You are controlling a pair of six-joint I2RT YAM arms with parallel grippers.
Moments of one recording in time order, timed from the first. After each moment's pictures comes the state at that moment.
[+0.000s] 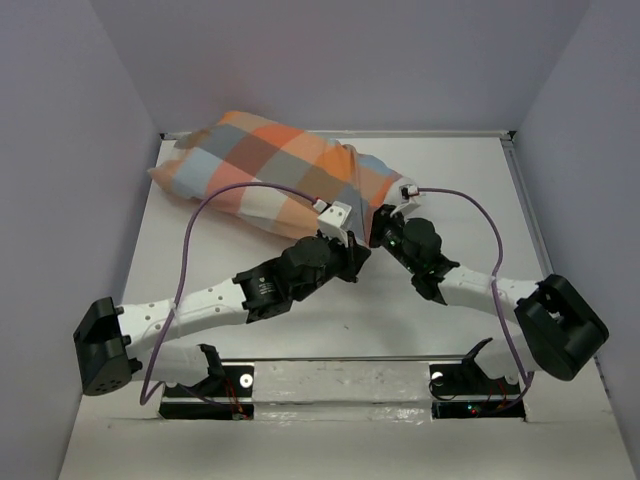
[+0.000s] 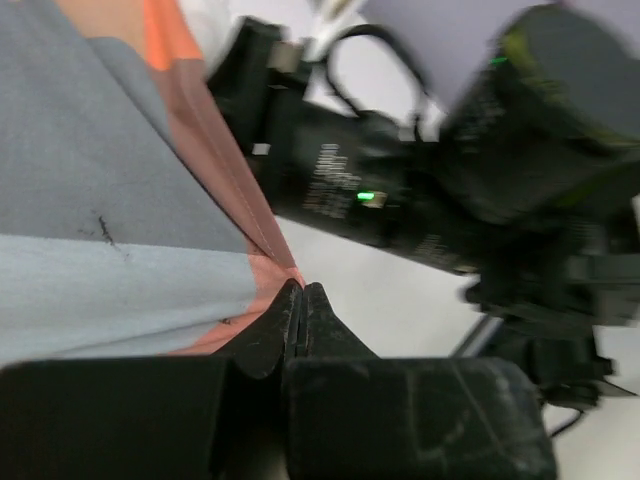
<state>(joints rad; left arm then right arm) -1.12 1.20 0.87 0.08 -0.31 -0.48 0.67 1.36 0.59 0.69 0.02 0.75</state>
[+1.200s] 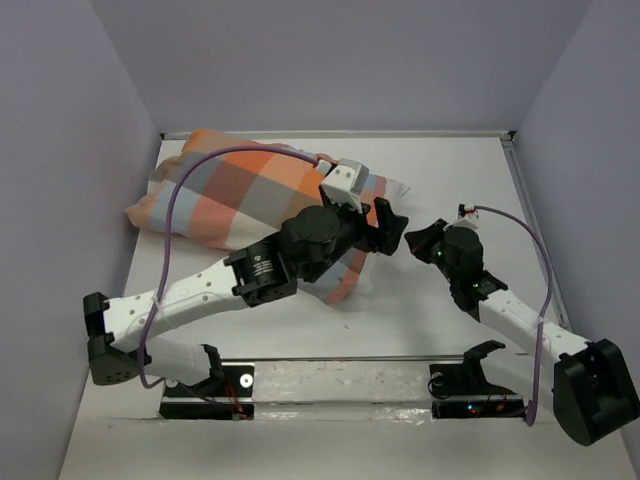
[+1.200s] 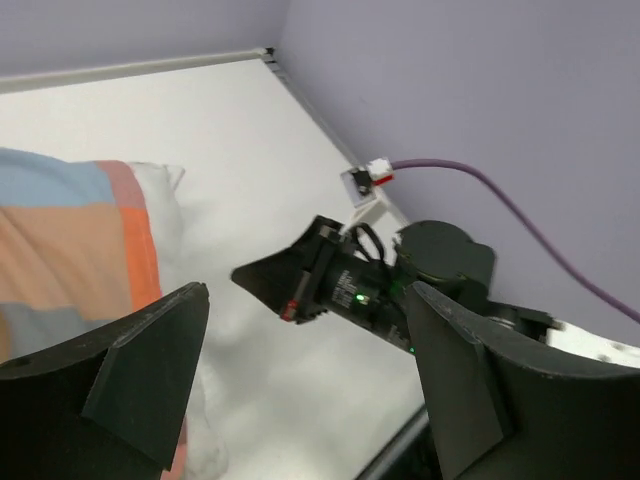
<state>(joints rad) -1.23 1.23 1.30 -0.14 -0.45 -0.47 0.43 1.02 0.43 0.29 0.14 0.81</state>
